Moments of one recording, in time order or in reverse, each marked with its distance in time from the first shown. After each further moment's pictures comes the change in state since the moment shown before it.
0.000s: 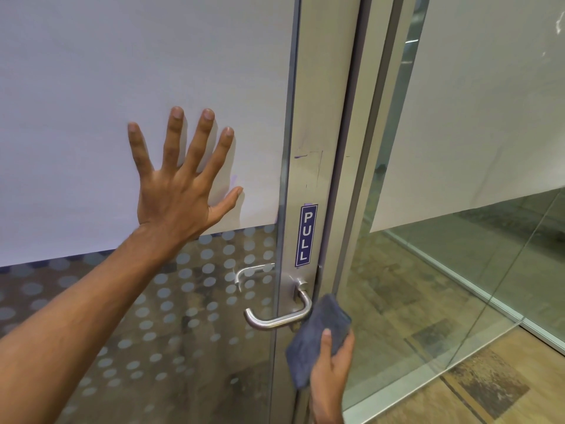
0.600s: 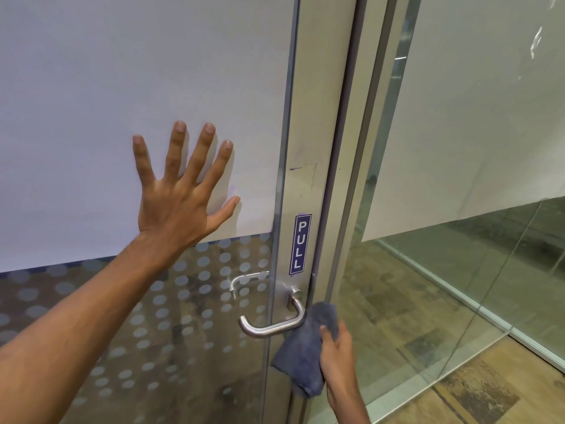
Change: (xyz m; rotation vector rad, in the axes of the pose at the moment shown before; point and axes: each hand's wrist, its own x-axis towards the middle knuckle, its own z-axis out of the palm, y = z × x) left_hand -0.001 -0.001 -0.001 0.002 0.006 0.010; right_hand 0.024 -0.057 -0.007 -0.226 -0.170 0.215
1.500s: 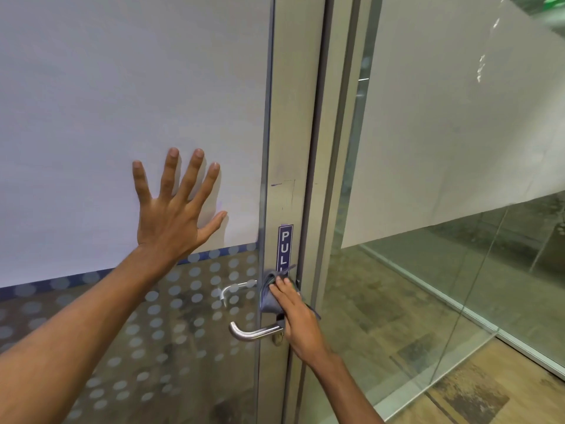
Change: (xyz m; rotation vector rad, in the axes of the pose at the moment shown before) left_hand 0.001 0.001 -0.001 -0.053 -0.057 -0.007; right_hand 0.034 -0.021 0.016 -0.669 -0.427 -0.792
